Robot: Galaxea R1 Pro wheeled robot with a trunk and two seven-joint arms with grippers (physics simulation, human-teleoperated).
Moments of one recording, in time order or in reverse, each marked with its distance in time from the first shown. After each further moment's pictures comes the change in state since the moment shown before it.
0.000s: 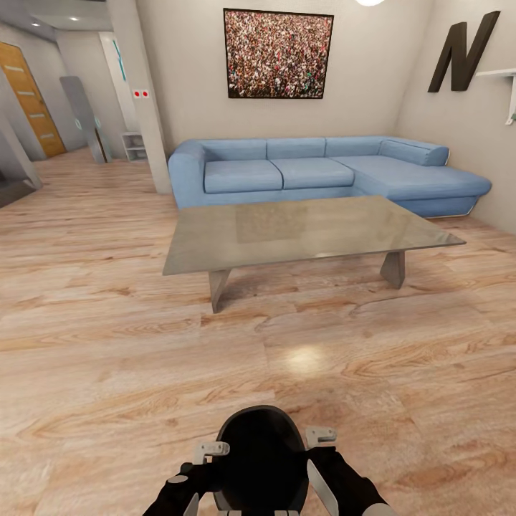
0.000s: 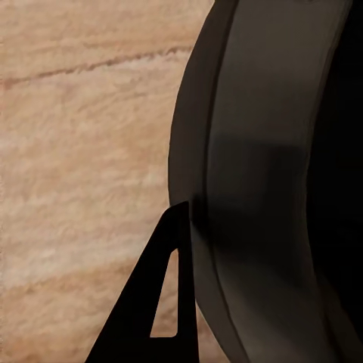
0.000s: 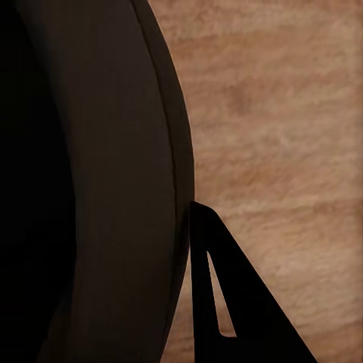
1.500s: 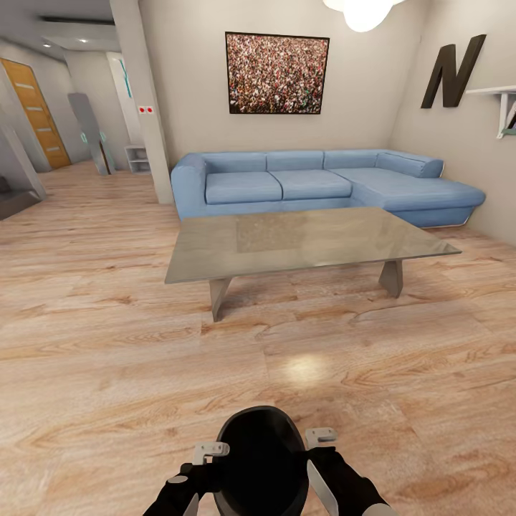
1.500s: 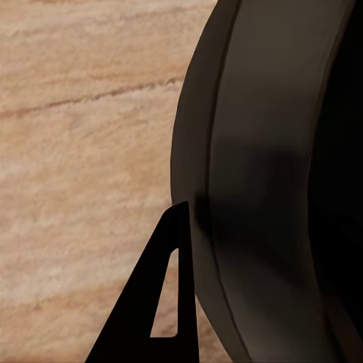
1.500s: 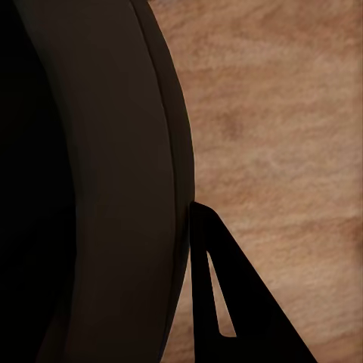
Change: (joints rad) left arm 0.000 0.000 0.000 0.003 -0.001 0.000 0.000; right arm 0.000 0.000 0.002 0.000 0.006 0.000 -0.001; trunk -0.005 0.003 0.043
